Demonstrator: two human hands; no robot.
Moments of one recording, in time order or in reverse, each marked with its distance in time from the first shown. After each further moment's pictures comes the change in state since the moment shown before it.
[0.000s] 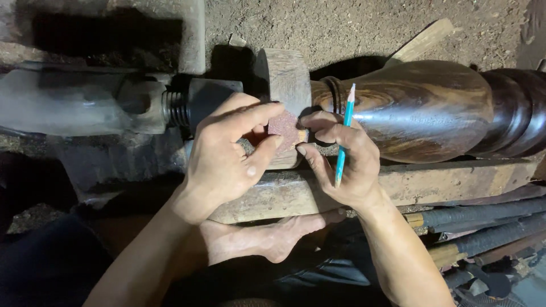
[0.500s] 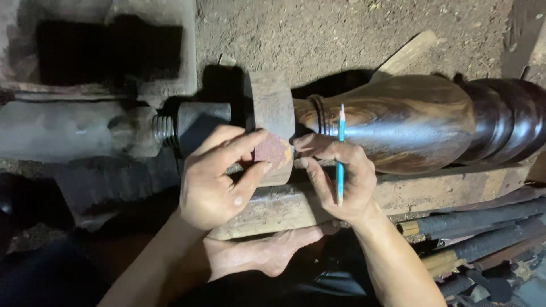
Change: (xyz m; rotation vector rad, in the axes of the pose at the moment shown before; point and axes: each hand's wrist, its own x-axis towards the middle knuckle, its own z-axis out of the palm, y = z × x) left_hand -0.009 -0.006 0.006 0.015 0.047 0.071; right_hand -0.009 0.004 -0.008 0.057 0.064 0.066
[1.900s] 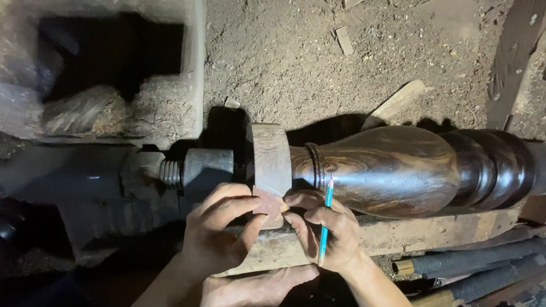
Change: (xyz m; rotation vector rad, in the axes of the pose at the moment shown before) left_hand -0.013 -0.008 0.009 0.011 0.080 -0.001; right_hand 0.004 -0.003 0.010 -0.011 -0.008 -0.129
